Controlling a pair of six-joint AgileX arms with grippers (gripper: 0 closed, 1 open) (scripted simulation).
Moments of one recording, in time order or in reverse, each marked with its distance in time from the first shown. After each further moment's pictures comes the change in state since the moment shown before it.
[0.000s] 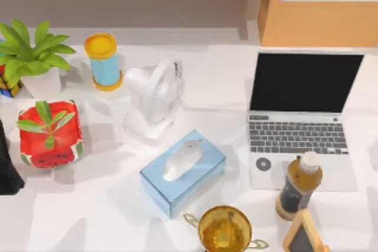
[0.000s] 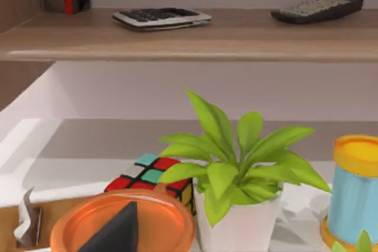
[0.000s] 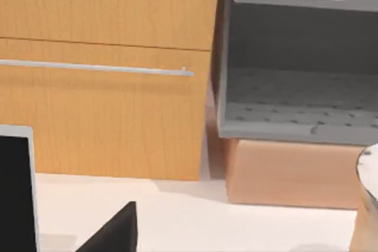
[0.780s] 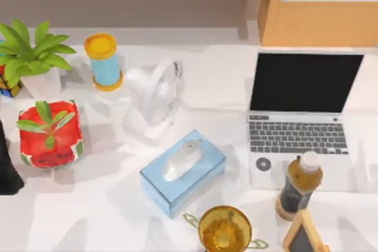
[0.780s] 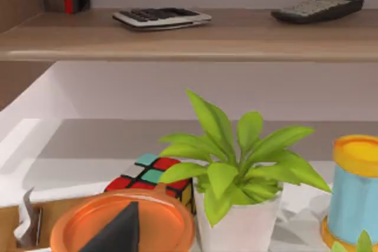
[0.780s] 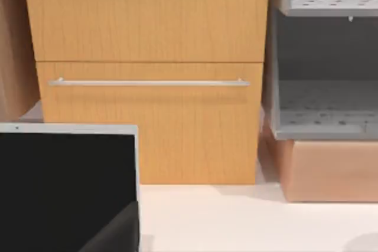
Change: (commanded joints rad) left arm 0.000 0.000 0.000 0.000 0.000 0.000; right arm 0.370 -0.690 -0.087 -0.536 0.347 0.085
